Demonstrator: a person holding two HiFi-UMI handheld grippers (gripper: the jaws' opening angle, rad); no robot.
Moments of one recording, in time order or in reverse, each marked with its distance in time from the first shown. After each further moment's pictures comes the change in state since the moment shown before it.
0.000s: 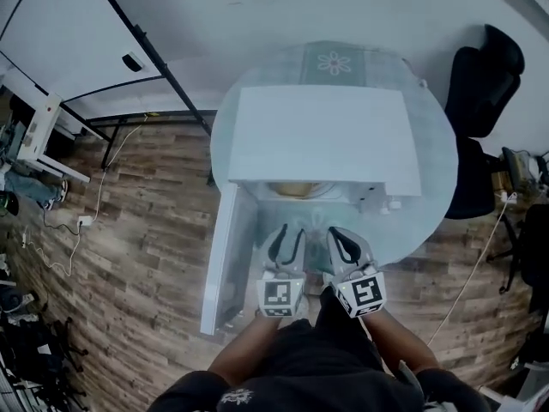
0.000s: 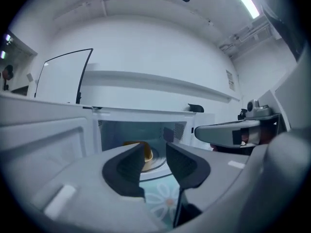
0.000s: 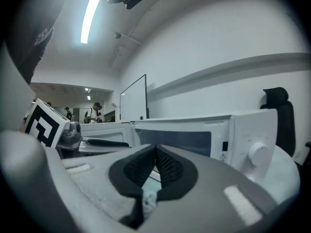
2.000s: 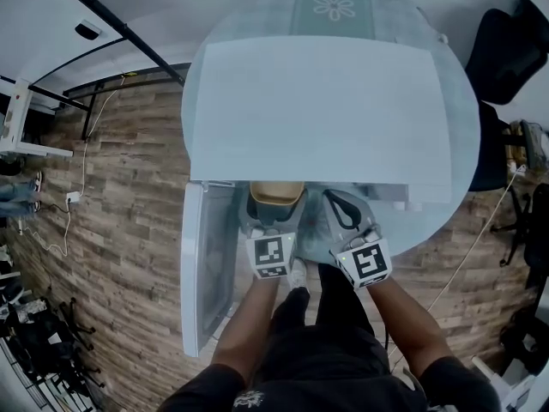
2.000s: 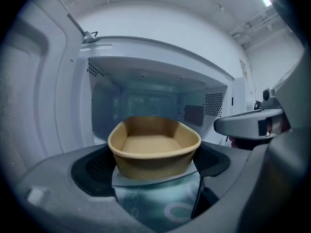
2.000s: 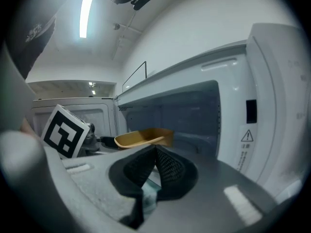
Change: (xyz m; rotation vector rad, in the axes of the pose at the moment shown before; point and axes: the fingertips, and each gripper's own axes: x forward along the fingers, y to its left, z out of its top) left arm 0.118 0.058 -0.077 -0.023 0.120 0.092; right arm 0.092 -0.055 -0.058 0.008 0.082 0.077
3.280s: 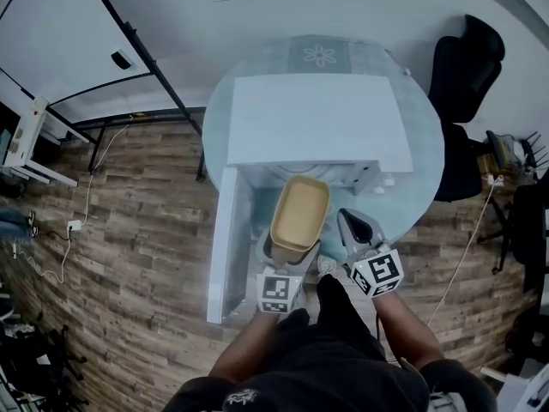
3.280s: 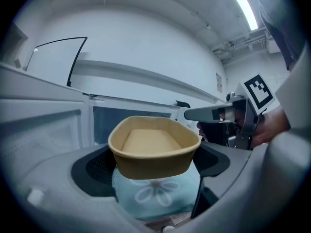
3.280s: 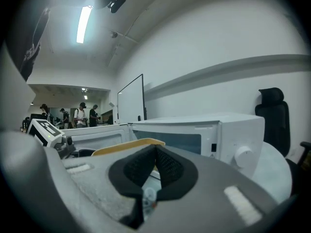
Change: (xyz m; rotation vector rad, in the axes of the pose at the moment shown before) left arm -0.170 -0.065 0.027 0.006 -0.039 -0.254; right arm -0.120 0.057 0.063 0.030 -0.057 -0.102
